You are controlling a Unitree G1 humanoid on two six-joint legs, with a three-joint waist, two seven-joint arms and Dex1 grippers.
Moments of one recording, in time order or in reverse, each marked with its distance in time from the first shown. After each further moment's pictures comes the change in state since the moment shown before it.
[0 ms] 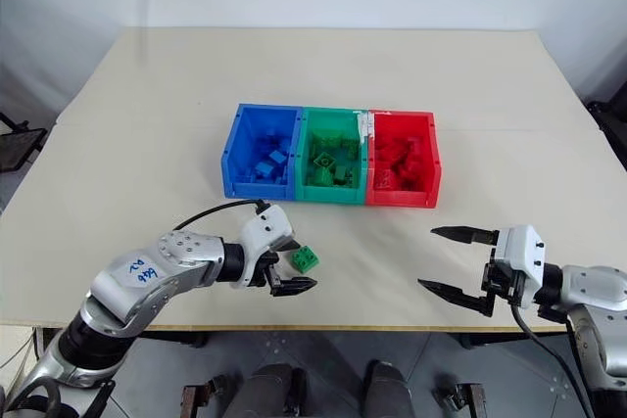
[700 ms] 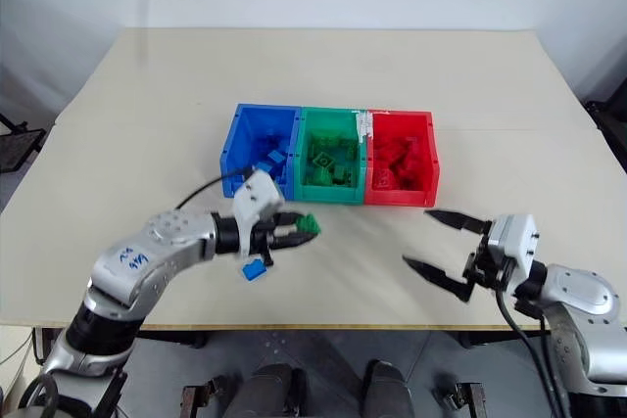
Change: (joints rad) left arm -0.091 -0.062 0.164 0.182 0.027 -0.345 -0.089; right arm -0.066 0.175 -0.016 -0.093 0.096 0.099 -0.260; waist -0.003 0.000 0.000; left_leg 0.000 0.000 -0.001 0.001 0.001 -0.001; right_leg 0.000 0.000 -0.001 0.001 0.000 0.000
